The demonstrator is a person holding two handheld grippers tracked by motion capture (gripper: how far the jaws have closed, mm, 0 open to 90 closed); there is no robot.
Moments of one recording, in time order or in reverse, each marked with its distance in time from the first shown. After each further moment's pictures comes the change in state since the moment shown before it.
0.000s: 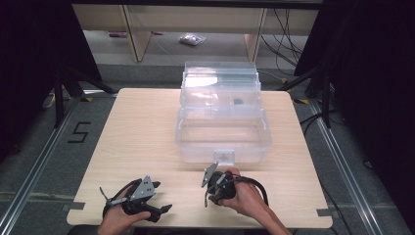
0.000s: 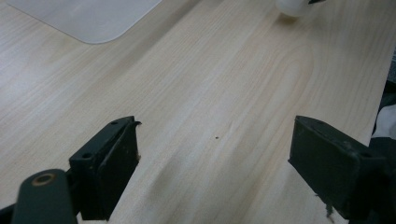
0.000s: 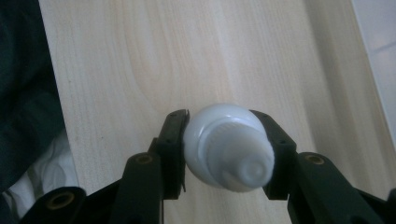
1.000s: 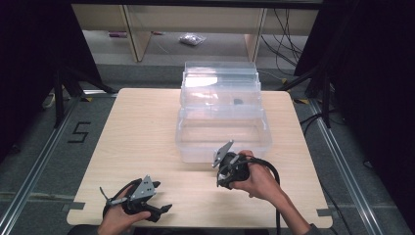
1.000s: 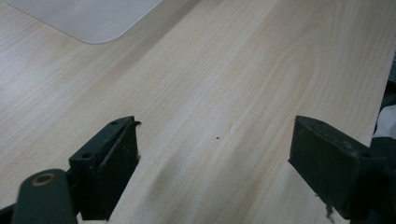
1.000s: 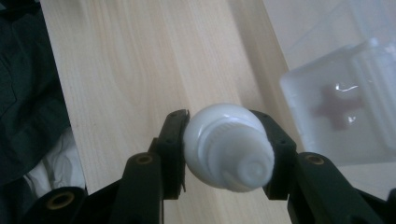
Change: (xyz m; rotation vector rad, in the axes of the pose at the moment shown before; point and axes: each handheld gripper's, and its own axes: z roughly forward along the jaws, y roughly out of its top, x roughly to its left) left arm 0.000 0.000 0.001 -0.007 -0.002 -0.008; right arm -0.034 -0.004 -0.055 -0.040 0.003 0.074
